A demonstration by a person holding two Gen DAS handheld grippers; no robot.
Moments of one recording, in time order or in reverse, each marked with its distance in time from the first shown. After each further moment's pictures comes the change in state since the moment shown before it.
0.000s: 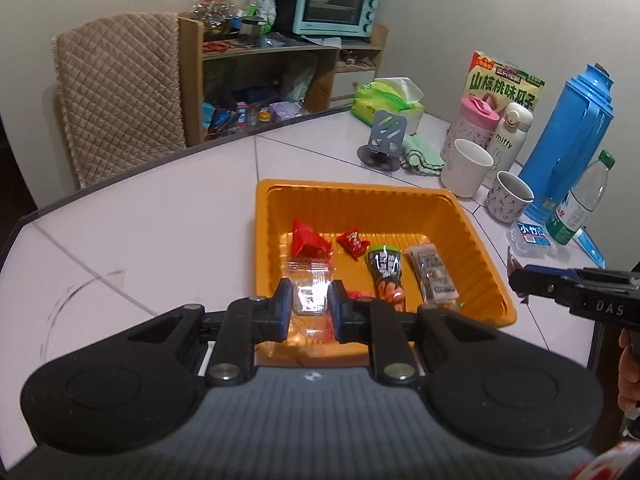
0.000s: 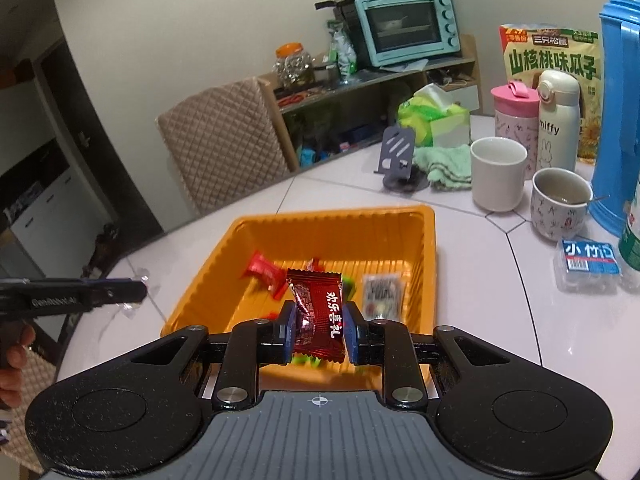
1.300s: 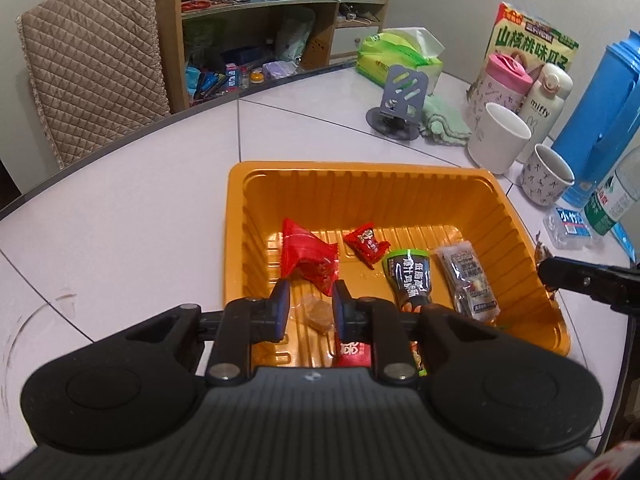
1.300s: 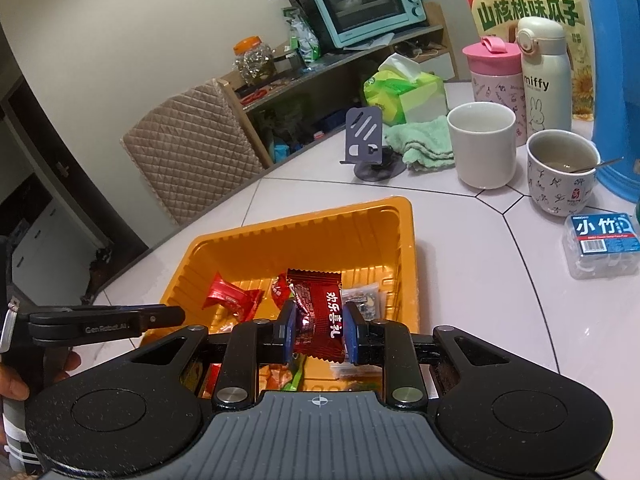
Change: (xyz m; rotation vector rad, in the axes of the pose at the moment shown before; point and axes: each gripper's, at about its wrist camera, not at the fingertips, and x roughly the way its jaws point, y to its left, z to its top) left arm 0.096 0.003 0.024 0.015 0.124 0.007; right arm 0.050 -0.043 0.017 0.144 0.033 -0.005
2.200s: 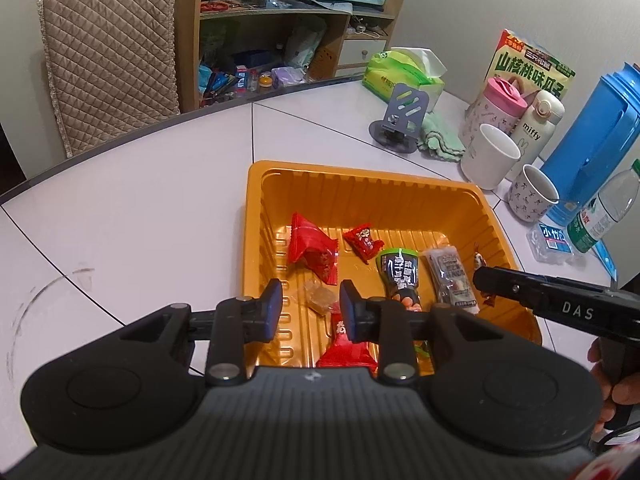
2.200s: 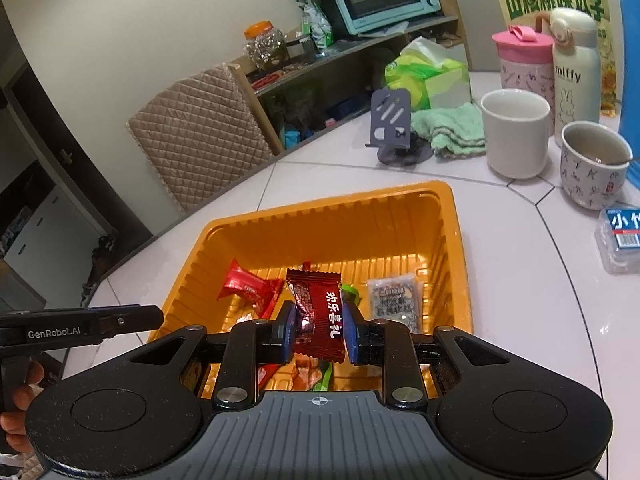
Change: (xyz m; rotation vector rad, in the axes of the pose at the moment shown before) left arm -0.033 0.009 -0.009 -0.069 -0.020 -0.023; right arm 0.026 0.026 -0.007 -0.023 0.021 -0.002
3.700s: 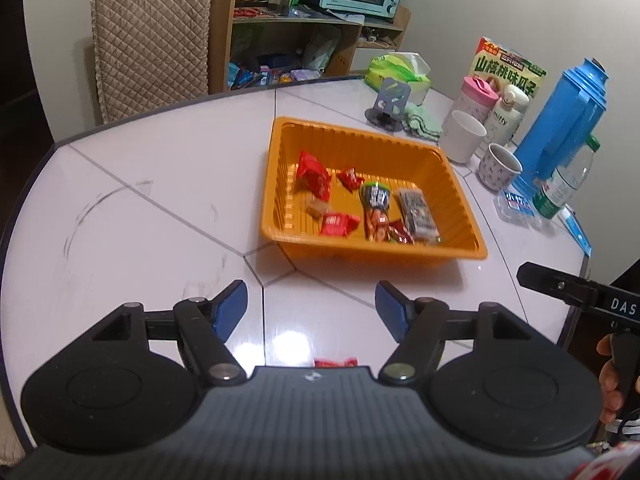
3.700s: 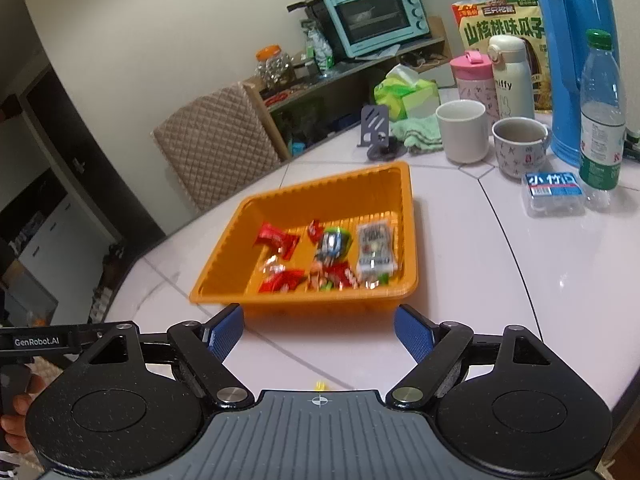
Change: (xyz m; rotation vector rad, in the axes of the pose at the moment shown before) left arm -0.129 -0.020 -0.101 -0.056 -0.025 0.038; right arm -0.140 0.013 -0.077 -0.001 -0.045 0.011
